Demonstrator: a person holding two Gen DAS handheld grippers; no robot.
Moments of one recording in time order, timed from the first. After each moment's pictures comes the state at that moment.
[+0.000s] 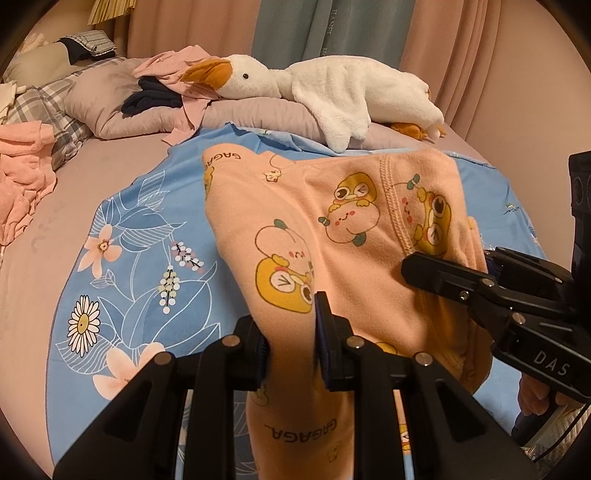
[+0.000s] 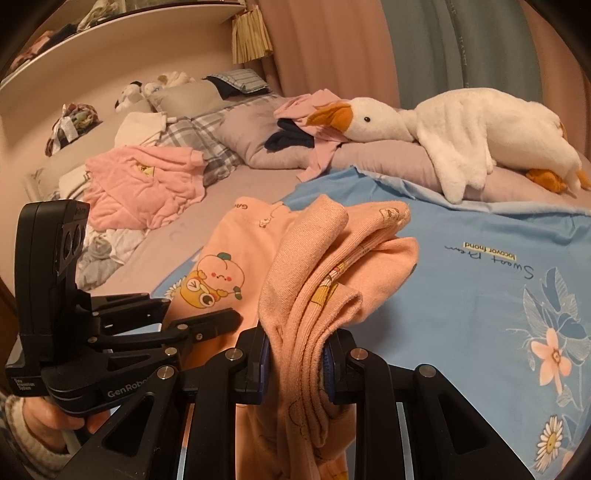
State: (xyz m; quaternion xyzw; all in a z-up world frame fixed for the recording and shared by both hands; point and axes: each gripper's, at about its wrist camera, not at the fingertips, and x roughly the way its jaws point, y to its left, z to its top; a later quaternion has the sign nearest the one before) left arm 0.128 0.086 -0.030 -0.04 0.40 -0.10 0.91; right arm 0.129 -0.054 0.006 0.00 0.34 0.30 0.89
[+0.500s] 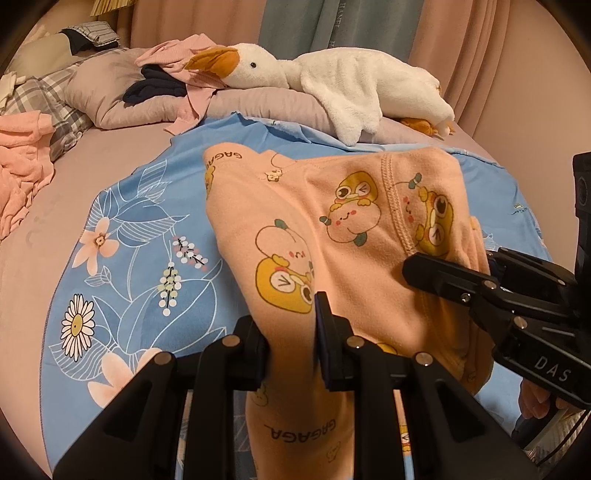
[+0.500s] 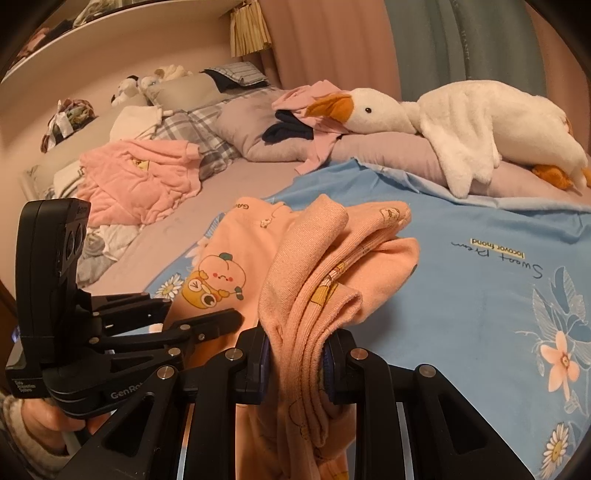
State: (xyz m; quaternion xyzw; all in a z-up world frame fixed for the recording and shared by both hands) left arm 0.146 0.092 -0.045 -0.05 0.42 -0.09 0.90; right arm 0.143 -0.043 -0.005 0.00 0.35 0.30 0.89
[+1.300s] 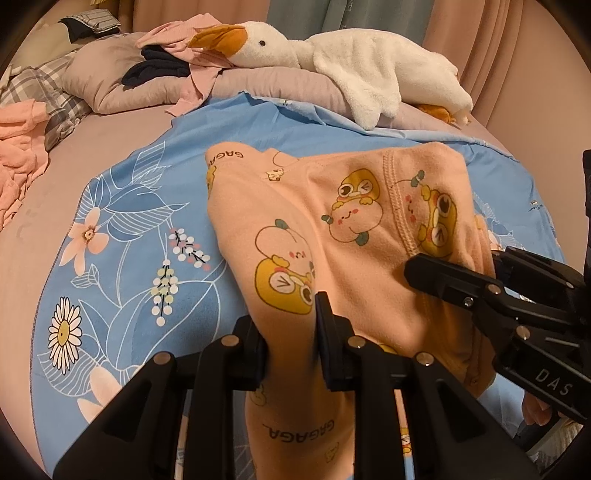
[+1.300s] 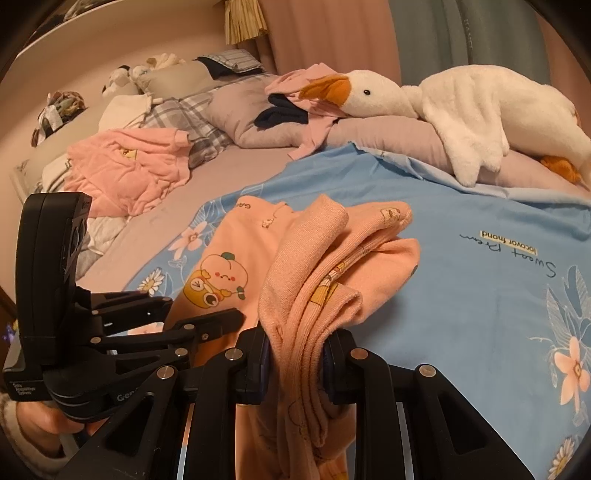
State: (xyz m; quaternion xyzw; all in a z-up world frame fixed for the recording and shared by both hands) left arm 0.176 0.092 -0.070 -0.04 0.44 -0.07 0.89; right arm 0.165 -0.031 -0.026 -0.01 0.37 0.29 0.88
